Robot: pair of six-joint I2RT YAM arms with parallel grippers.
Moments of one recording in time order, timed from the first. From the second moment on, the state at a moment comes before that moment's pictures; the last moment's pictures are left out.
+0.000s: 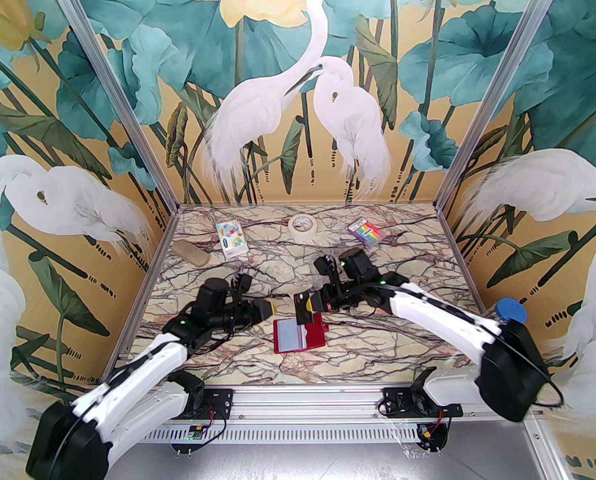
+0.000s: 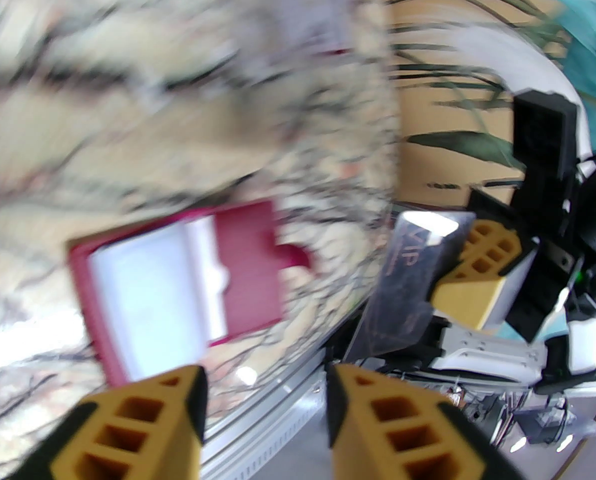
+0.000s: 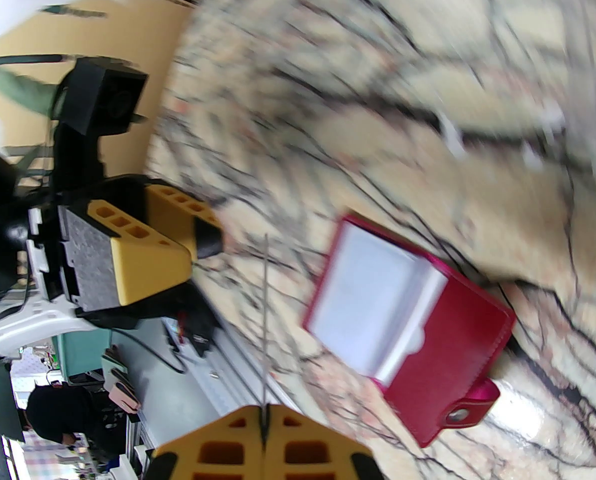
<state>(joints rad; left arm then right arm) -0.45 0.98 0.41 -0.22 0.61 -0.89 0.66 1.42 0.89 -0.42 -0.70 0.58</state>
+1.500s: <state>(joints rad) -0.54 1.35 0.39 -0.04 0.54 -0.87 0.69 1.59 0.76 -0.23 -0.68 0.70</state>
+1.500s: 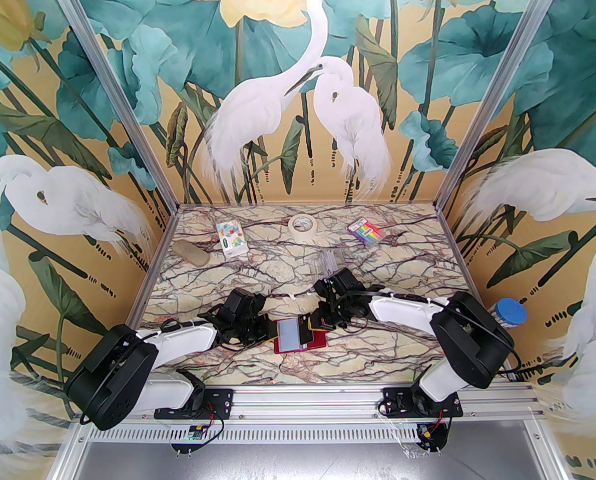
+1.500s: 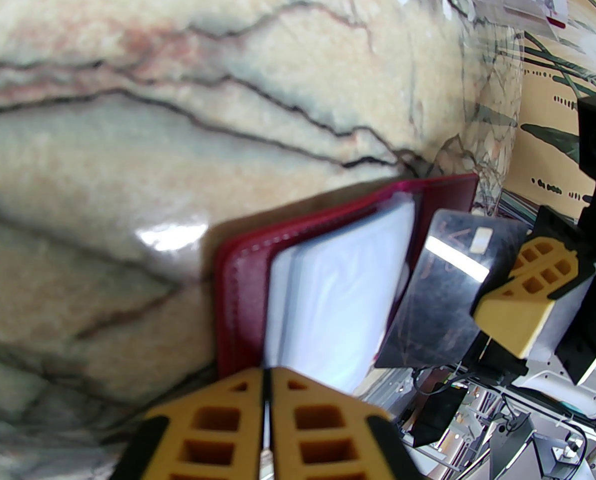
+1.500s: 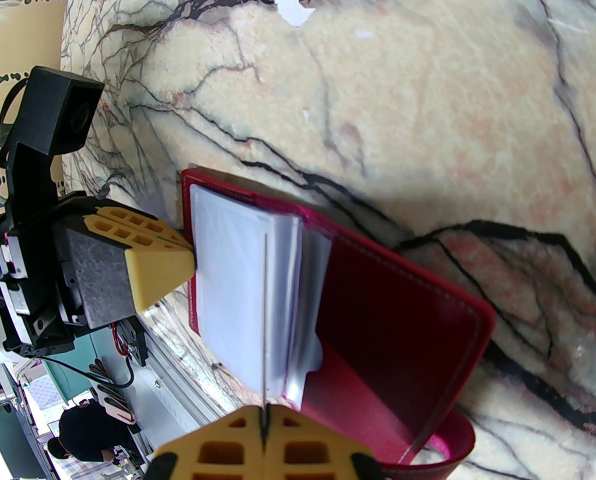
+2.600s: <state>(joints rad) -0.55 1.31 0.43 -0.19 0.45 -0.81 0.69 1.62 0.73 -0.19 -0.68 0.71</state>
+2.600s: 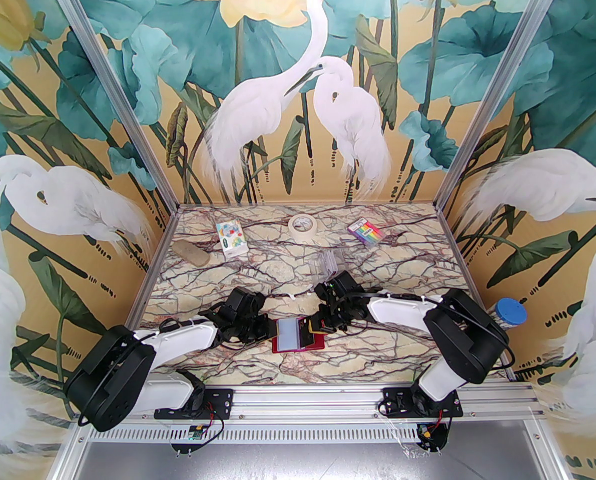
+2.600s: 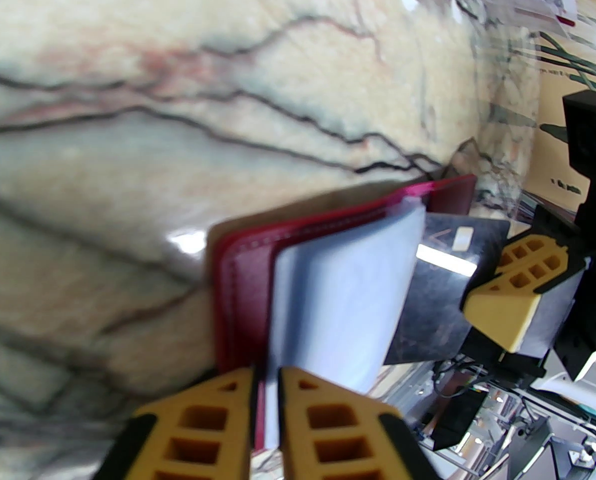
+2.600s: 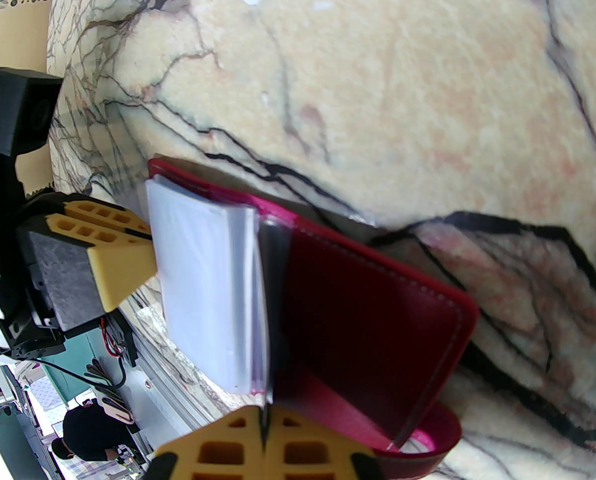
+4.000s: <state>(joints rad) -0.55 1.32 0.44 -0.23 0.43 -0.80 0.70 1.60 0.73 -0.15 -0.68 0.75</state>
